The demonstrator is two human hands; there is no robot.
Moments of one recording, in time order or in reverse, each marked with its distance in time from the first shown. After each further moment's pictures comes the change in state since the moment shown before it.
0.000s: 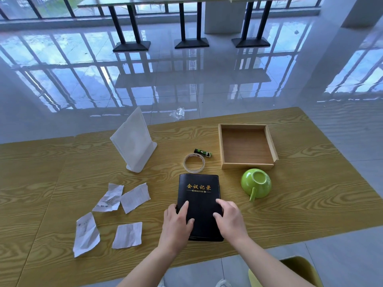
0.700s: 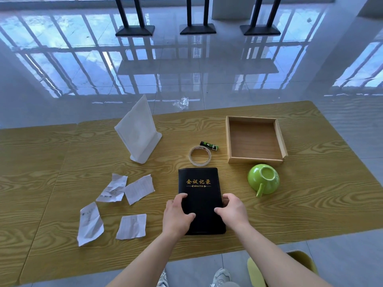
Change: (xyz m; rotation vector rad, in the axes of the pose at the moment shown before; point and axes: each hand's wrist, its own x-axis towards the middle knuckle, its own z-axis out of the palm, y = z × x) left_hand 0.021 -0.017 0.000 -0.325 -0.045 -0.243; right_hand 0.027 0.000 0.013 0.074 -0.076 0.243
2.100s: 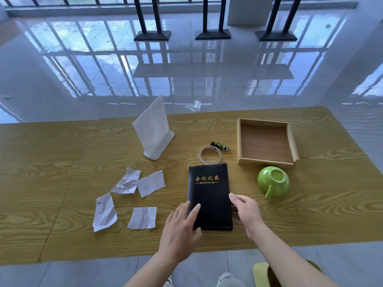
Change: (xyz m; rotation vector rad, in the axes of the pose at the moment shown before) left_hand -0.058 -0.034 -0.003 0.497 0.091 0.426; right_hand -0.009 0.013 -0.008 0.582 -0.100 0.050
